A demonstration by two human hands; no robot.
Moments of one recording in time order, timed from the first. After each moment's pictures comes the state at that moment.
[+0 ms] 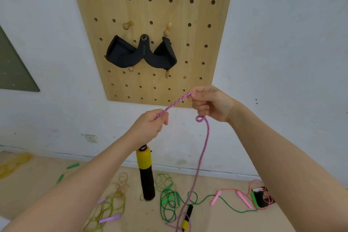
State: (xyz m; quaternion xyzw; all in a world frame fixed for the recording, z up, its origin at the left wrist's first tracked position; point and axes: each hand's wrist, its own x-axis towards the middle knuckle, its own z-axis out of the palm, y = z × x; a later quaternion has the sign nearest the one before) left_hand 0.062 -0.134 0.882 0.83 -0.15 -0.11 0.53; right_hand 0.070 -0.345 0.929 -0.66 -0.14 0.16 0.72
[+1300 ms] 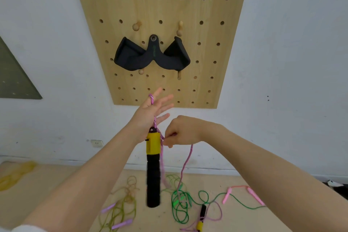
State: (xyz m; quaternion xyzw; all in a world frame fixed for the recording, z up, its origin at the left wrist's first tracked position) left_hand 0.121 -0.084 0.891 0.67 -0.12 -0.16 0.72; right_hand 0.083 -0.221 0.910 -0.94 -0.23 0.18 0.16
